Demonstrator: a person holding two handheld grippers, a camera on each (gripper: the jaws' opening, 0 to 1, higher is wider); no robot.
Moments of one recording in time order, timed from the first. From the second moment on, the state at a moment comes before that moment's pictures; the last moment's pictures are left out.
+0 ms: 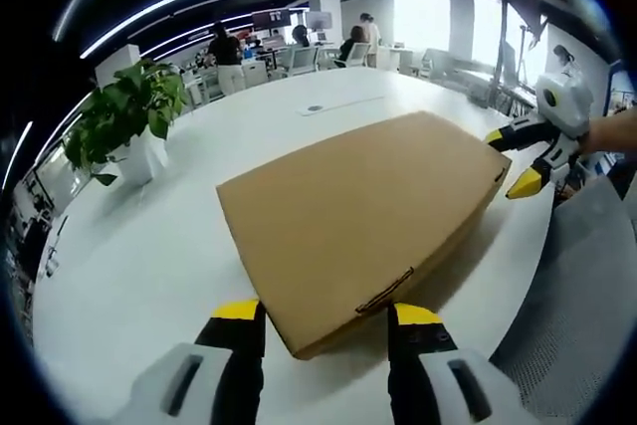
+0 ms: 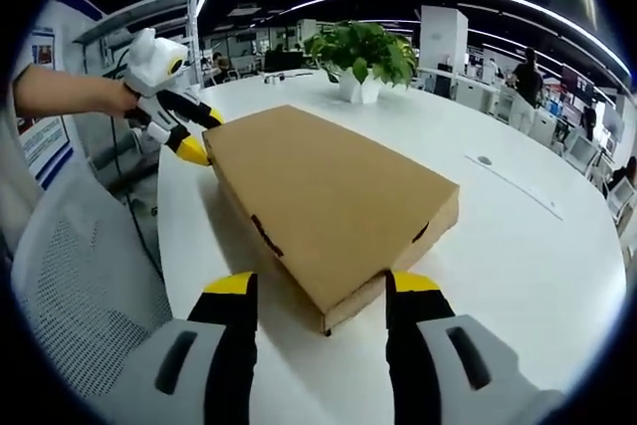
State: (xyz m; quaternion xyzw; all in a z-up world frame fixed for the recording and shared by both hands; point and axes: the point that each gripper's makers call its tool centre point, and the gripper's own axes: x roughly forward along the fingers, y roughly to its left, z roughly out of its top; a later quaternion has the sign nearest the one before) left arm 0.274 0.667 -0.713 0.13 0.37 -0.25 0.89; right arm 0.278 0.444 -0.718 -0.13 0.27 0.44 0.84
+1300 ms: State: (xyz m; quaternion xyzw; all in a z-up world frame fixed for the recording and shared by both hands) left arm 0.262 0.677 -0.712 0.12 0.37 -0.24 0.89; right arm 0.267 0.457 -0.715 -0.12 0.27 0.46 0.84
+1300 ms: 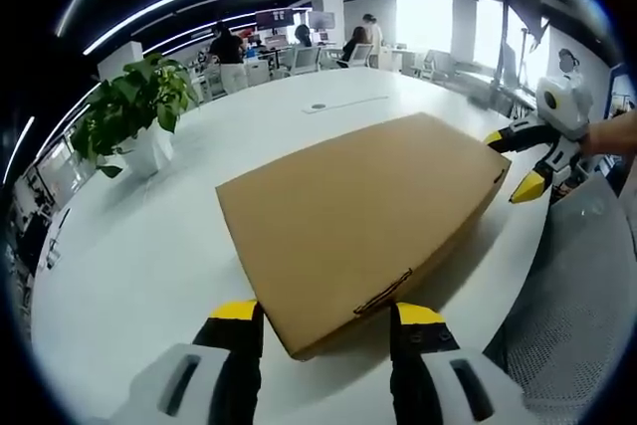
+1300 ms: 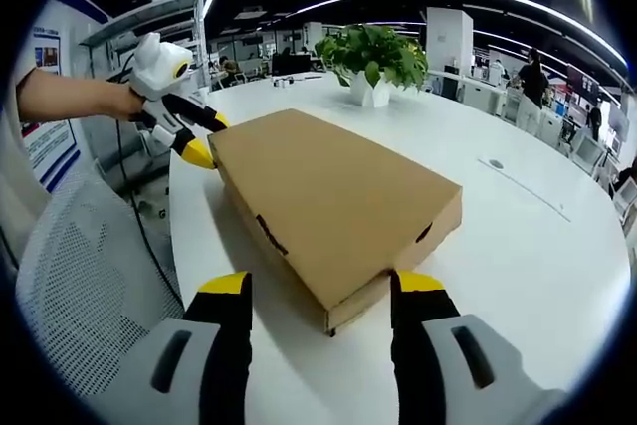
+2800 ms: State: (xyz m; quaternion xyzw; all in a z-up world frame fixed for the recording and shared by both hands) left arm 0.278 0.669 -0.631 0.09 0.29 -0.24 0.92; right arm 0.279 0.459 -0.643 -0.10 0.20 0.46 0.86
